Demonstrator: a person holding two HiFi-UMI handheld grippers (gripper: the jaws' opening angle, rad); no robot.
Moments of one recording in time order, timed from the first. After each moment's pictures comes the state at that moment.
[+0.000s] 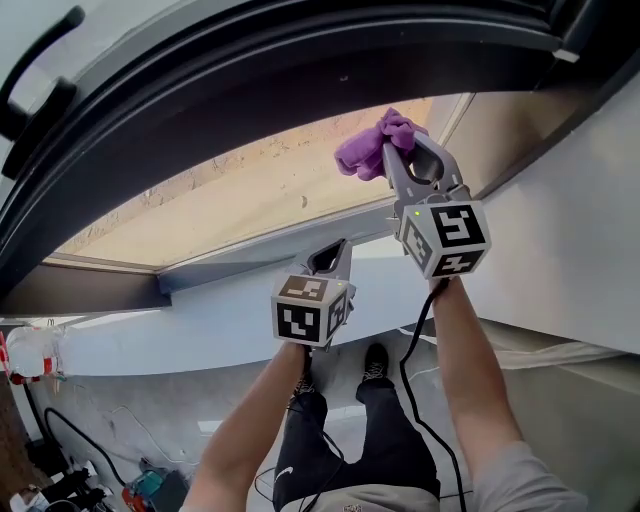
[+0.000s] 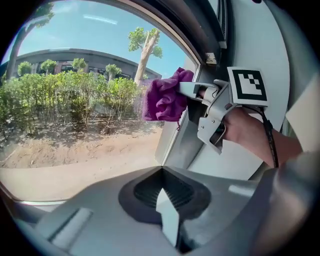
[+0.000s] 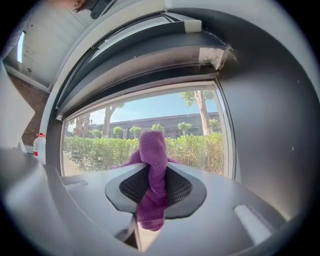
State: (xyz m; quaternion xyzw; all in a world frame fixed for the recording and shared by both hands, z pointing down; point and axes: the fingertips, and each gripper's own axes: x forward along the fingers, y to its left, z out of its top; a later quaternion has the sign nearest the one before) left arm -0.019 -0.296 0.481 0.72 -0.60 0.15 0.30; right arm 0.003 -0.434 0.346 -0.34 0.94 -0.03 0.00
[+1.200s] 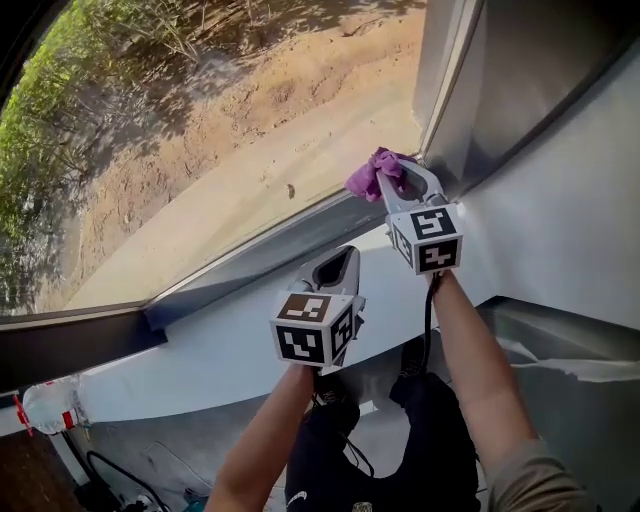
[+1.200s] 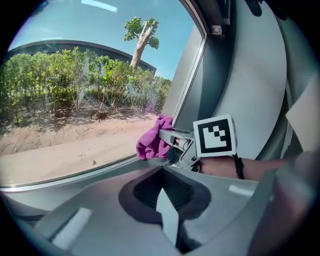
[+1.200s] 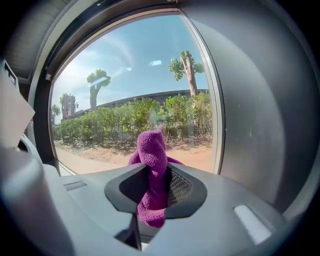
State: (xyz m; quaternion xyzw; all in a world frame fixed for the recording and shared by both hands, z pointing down) left arm -0.018 -0.308 0.621 0.75 -0.56 0.17 0.32; right arm 0.008 -0.454 0.638 -0.38 0.91 -0.11 -0.12
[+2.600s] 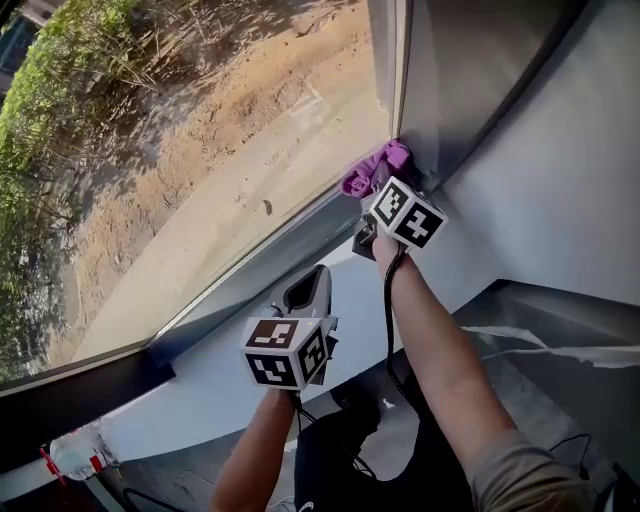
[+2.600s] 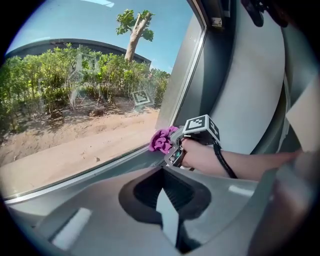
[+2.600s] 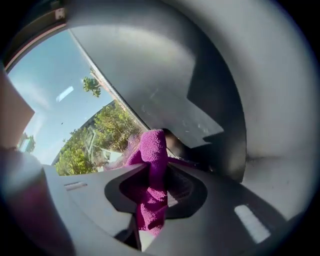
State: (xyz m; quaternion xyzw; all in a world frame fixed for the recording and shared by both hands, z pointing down) left arm -0.036 -0.296 0.644 0.76 -0.53 0.21 0.32; right arm 0.071 -0.485 0.737 -0.60 0.67 -0.44 0.04
